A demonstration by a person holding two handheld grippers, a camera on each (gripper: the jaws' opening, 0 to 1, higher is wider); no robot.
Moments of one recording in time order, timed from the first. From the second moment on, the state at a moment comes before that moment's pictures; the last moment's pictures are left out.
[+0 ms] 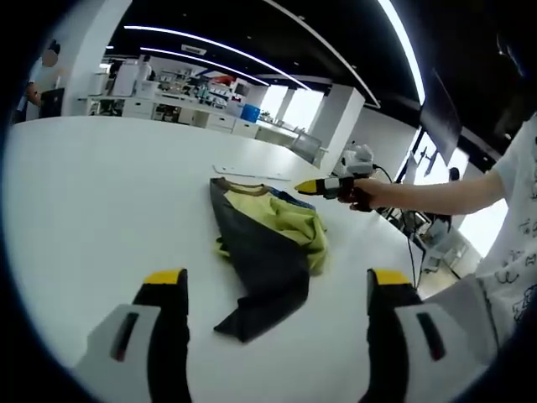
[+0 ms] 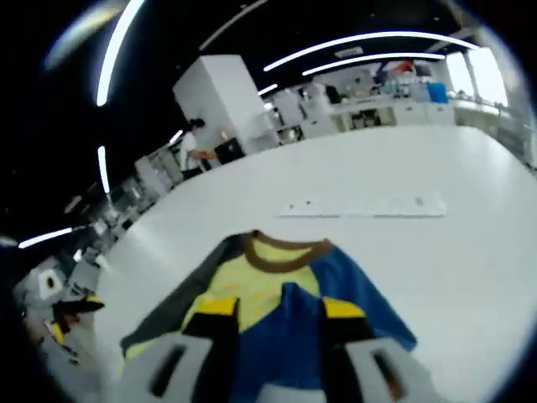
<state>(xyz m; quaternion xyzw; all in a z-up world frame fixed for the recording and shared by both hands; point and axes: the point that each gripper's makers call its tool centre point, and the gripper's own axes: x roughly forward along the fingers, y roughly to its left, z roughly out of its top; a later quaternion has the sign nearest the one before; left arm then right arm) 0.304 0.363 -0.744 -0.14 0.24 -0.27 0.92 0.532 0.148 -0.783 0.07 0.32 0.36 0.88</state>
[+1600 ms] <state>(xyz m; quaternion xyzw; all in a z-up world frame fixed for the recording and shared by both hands) 0.297 0.352 -0.748 -0.15 0.23 -0.28 0.92 0.377 0.202 -0.778 -0.40 0.13 0.59 0.69</state>
